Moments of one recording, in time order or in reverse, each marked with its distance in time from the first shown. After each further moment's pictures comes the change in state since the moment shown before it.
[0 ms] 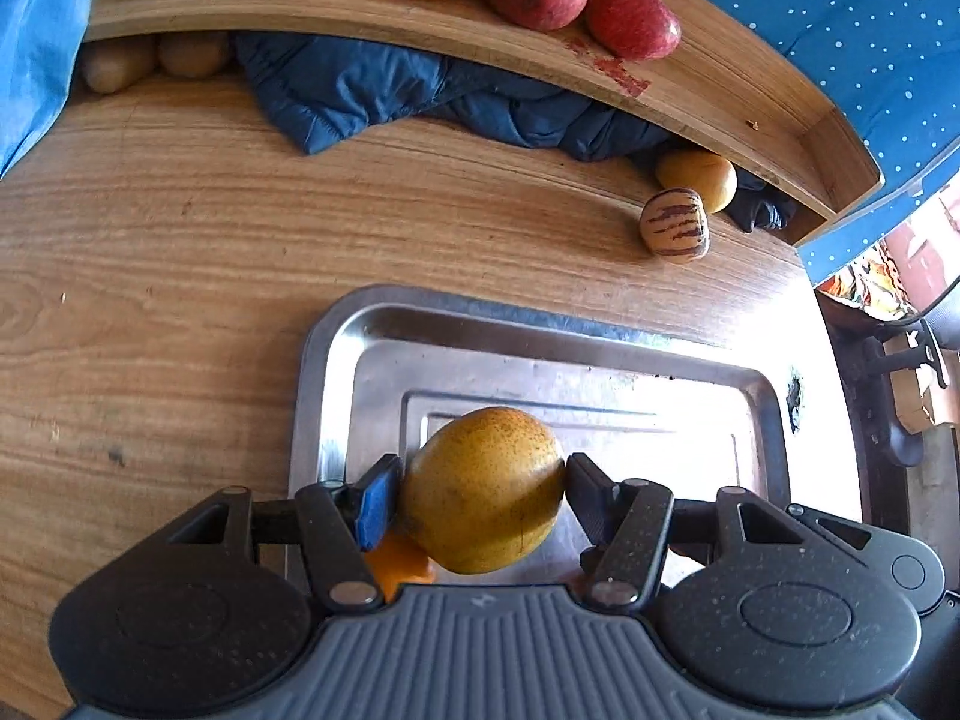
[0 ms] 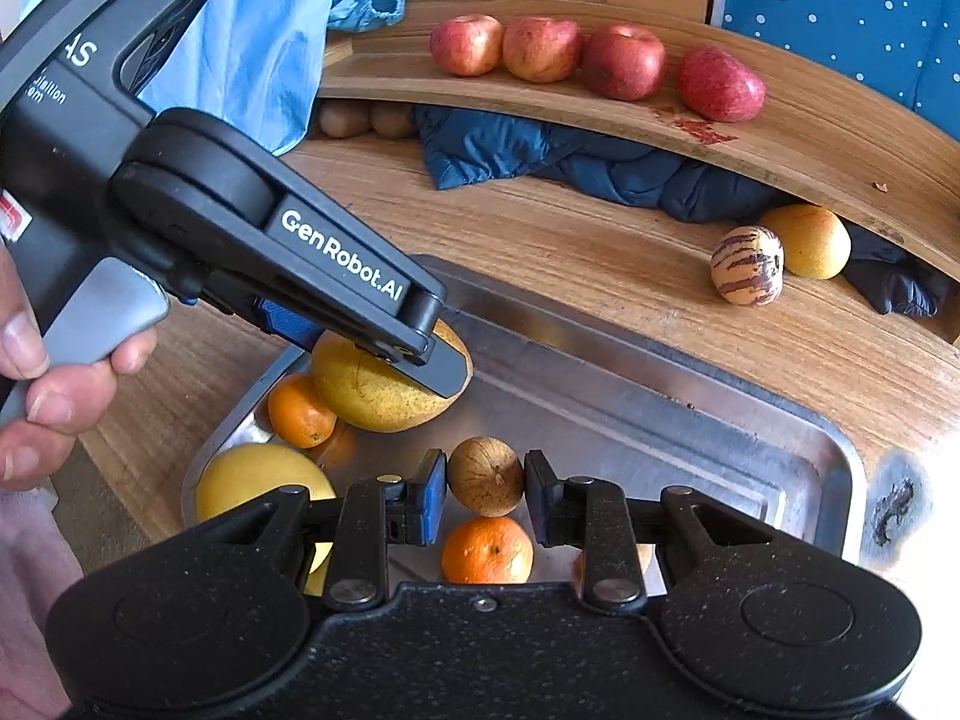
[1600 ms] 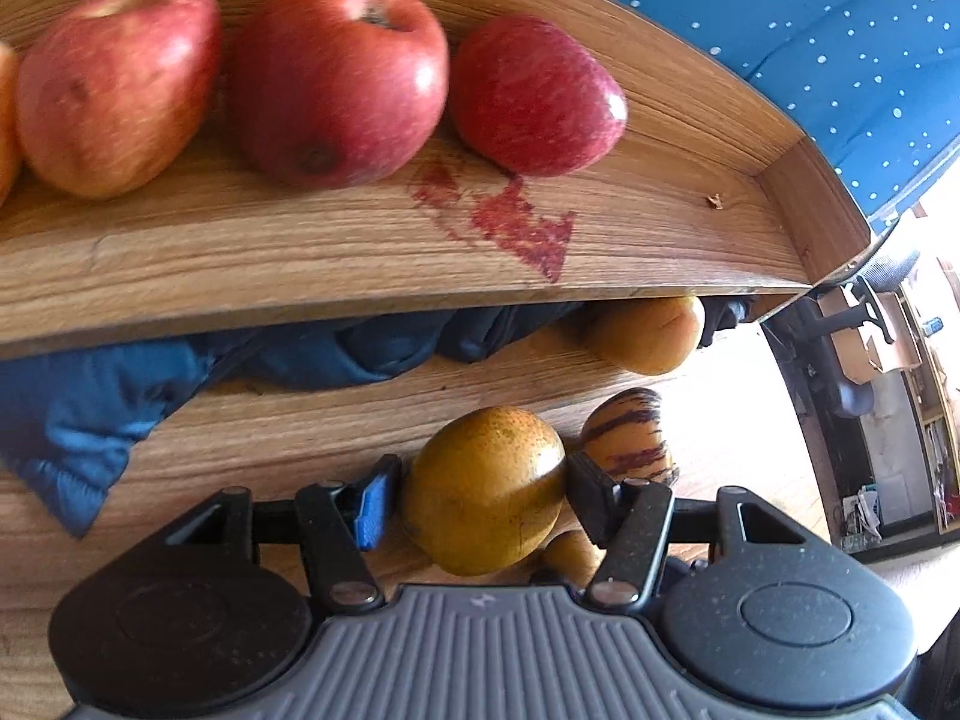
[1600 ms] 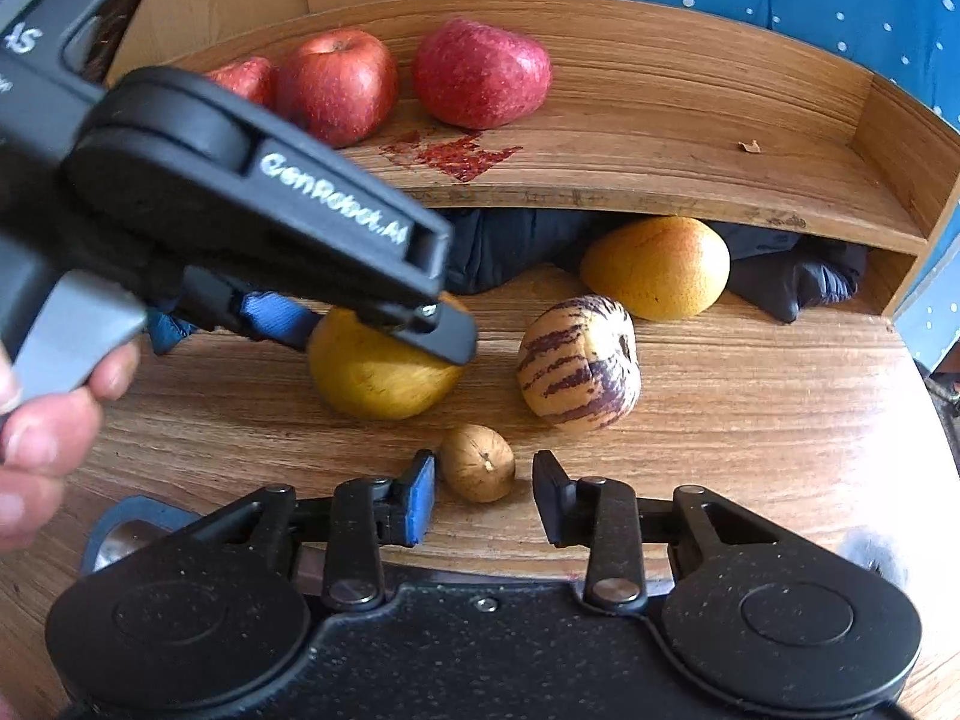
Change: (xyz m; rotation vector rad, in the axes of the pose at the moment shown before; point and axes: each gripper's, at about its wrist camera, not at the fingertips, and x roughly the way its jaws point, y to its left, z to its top) left arm 0.093 -0.039 0.146 0.210 0.024 -0.160; right arm 0.080 -0.095 0.081 0.333 -0.010 -0.265
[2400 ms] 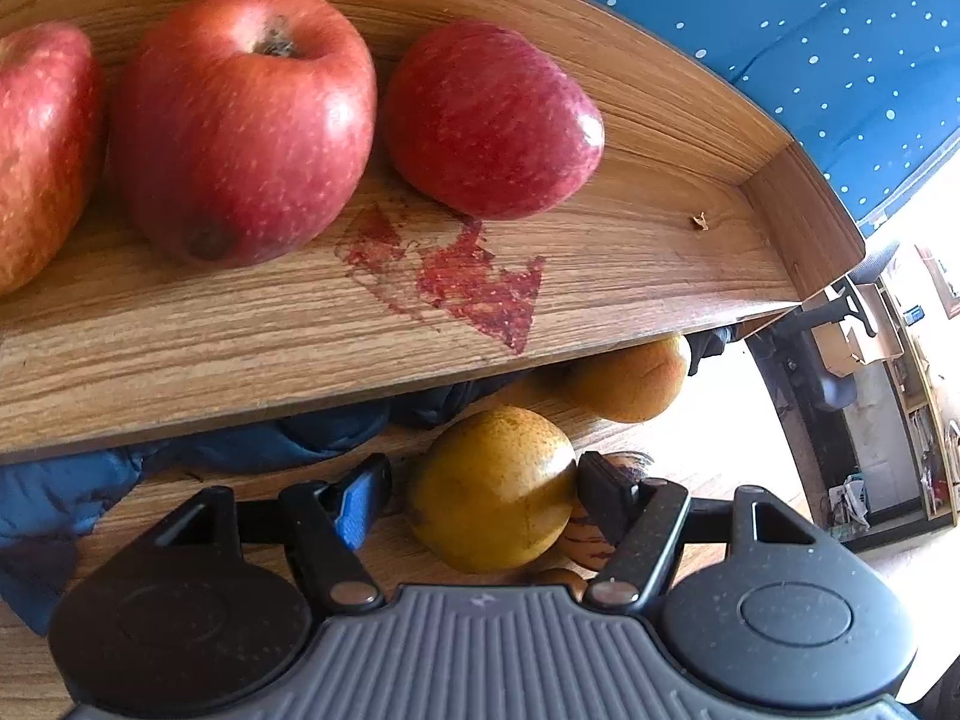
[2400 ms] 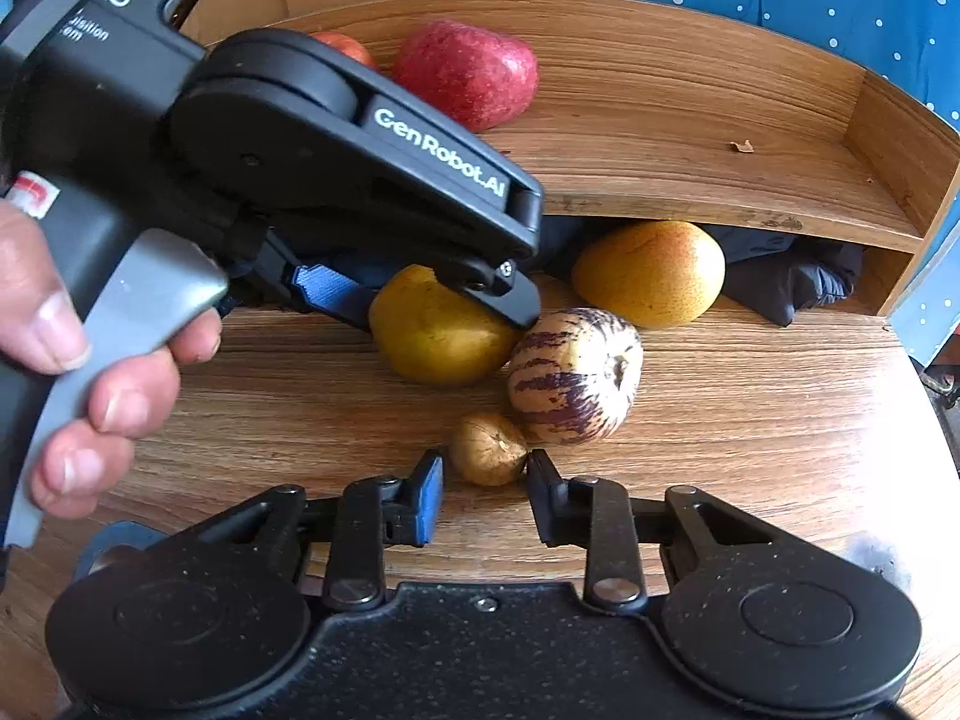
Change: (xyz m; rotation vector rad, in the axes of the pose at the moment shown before) left arm 0.020 -0.004 0.026 0.055 -0.002 -0.056; right arm -0.006 0.007 -0.001 0.031 0.011 -0.007
